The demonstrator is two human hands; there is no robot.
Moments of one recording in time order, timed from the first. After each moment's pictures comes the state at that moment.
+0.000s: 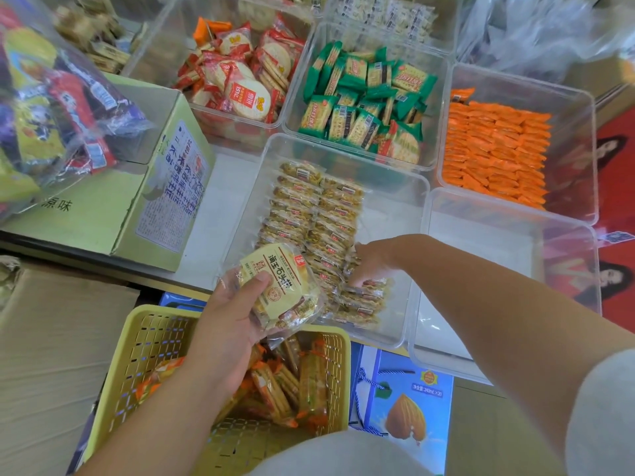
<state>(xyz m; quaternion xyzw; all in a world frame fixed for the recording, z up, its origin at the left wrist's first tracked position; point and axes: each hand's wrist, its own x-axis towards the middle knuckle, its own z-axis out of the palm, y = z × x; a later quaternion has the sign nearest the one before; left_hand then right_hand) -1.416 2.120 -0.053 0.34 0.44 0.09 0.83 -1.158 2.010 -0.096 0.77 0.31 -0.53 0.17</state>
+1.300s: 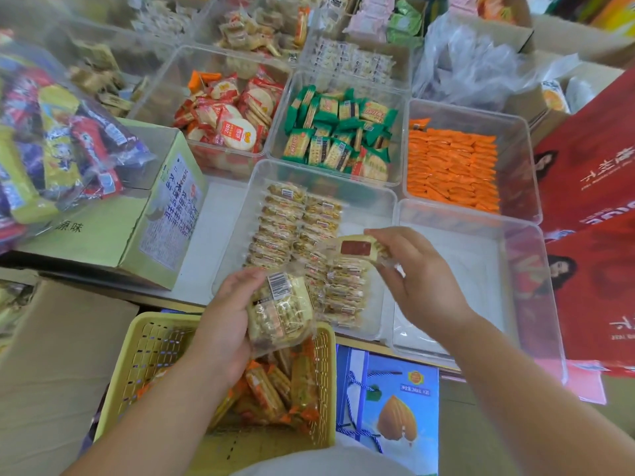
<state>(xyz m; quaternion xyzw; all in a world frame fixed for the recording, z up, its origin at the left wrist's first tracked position) -1.409 2.107 -0.016 0.37 0.48 0.04 0.80 -1.235 1.907 0.008 0.85 0.43 -0.02 -0.31</state>
